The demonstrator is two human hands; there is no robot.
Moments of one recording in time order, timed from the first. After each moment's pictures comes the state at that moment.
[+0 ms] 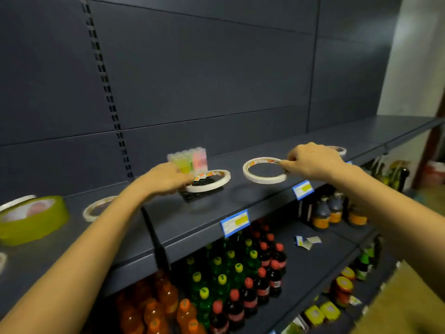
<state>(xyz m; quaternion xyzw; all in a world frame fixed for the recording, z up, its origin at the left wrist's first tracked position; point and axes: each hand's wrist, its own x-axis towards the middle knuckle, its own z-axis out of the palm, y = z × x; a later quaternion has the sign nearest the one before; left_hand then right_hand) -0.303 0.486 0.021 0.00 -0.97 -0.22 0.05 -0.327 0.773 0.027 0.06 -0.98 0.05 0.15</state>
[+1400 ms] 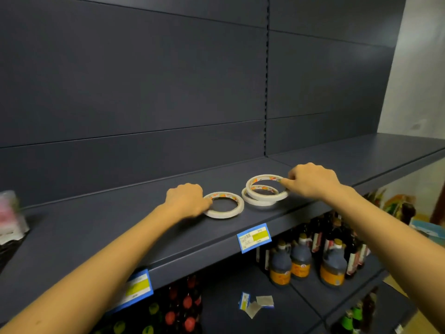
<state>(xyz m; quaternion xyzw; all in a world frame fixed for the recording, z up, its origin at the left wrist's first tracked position) -0.590 0.835 -0.027 0.03 -1.00 -0.02 0.08 -0.617 1.096 0.000 0.07 -0.99 0.04 0.14</state>
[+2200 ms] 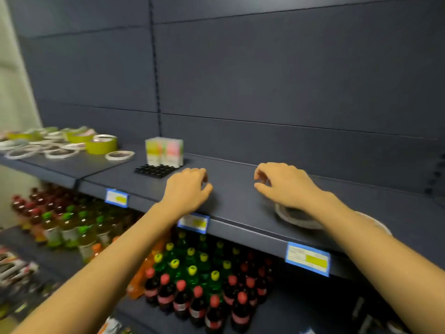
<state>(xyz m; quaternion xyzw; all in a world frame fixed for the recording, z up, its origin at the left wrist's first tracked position) -0.447 0.813 -0.036 0.34 -0.89 0.05 0.30 -0.611 0.958 0.007 0.60 -0.77 0.12 0.15</state>
